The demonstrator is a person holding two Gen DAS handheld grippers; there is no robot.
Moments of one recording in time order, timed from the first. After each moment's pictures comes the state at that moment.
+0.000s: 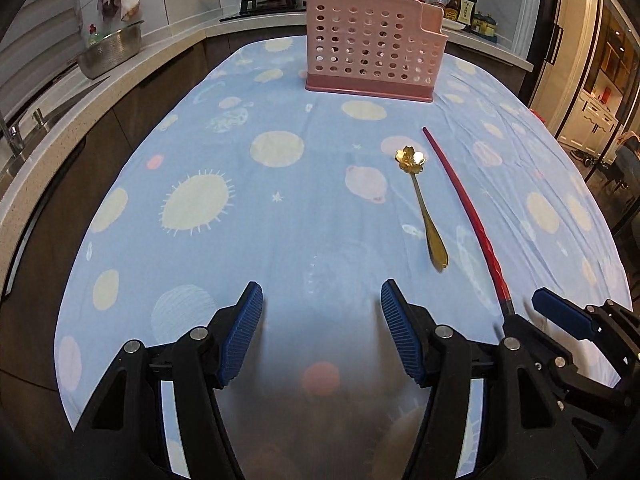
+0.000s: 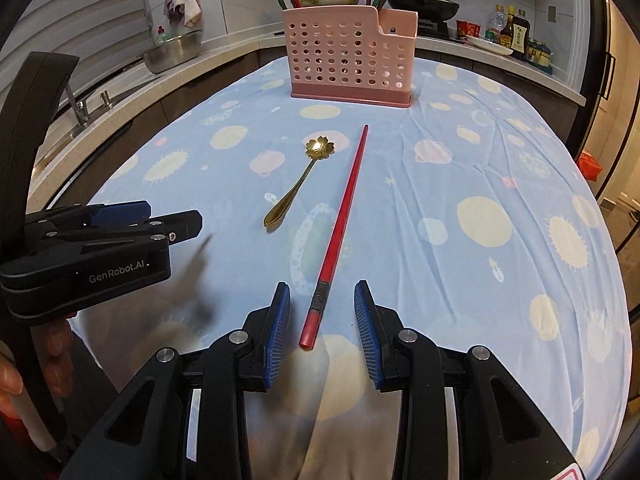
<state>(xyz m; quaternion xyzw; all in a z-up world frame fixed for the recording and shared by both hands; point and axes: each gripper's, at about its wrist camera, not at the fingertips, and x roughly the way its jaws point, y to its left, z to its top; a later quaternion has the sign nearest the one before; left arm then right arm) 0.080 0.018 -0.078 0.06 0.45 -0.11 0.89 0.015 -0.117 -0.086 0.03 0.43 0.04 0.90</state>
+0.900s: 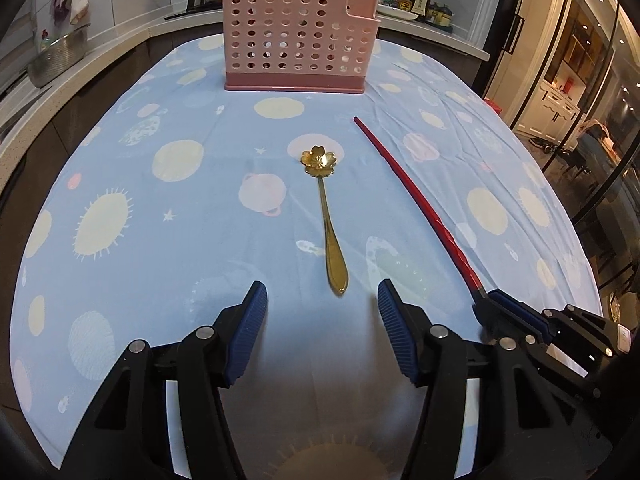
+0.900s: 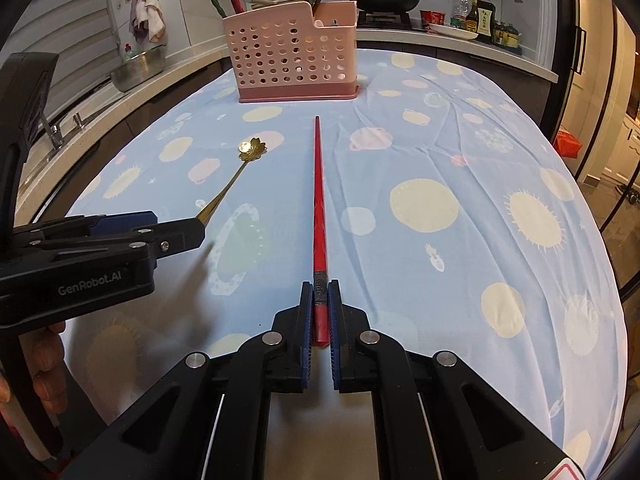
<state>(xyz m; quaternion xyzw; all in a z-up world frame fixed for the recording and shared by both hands) 0.093 -0.036 -0.086 0.04 0.46 -0.20 0.86 0.015 -0.166 -0.096 0.06 0.42 0.00 0.90</state>
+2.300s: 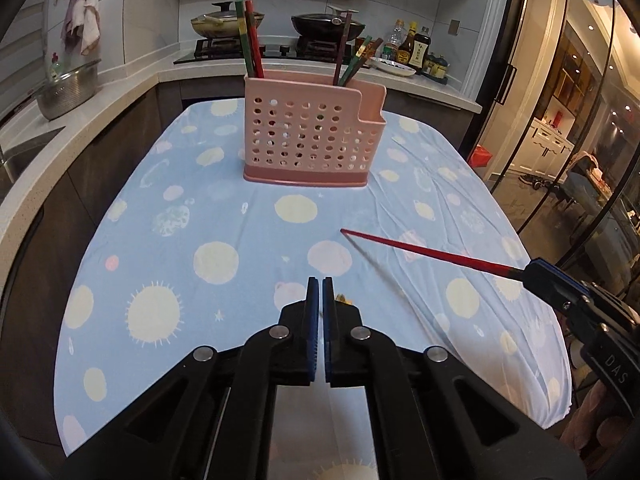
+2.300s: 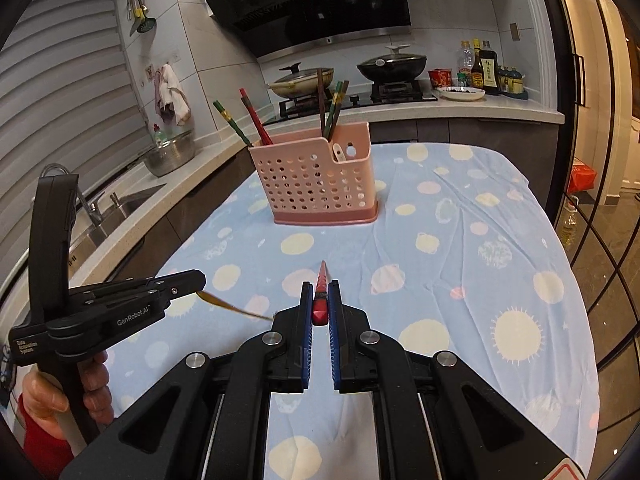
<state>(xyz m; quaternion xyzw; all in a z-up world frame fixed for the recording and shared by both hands) 0.118 -0.012 0.003 0.01 0.39 -0.21 0.90 0.036 -0.189 0.017 0.11 0.31 0.04 0.94</state>
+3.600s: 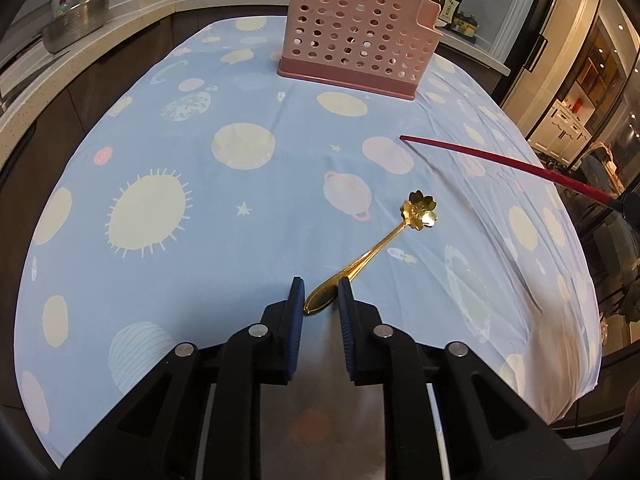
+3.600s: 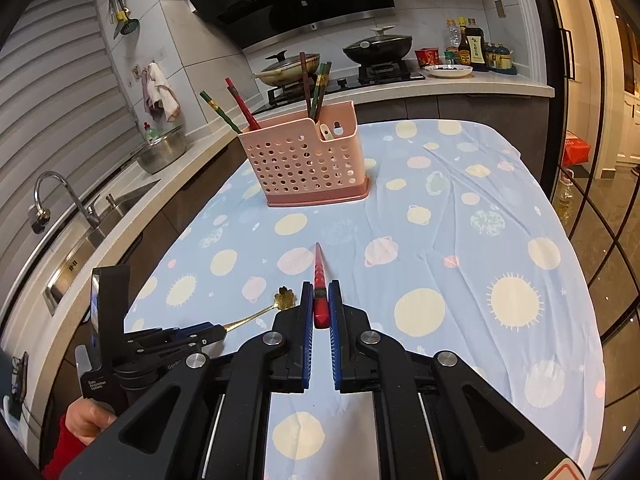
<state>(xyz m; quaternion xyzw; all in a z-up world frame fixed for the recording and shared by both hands) 0.118 0.024 -0.088 0.00 0.48 -0.18 0.86 0.021 -0.194 0.002 0.14 0.34 0.03 0.93</state>
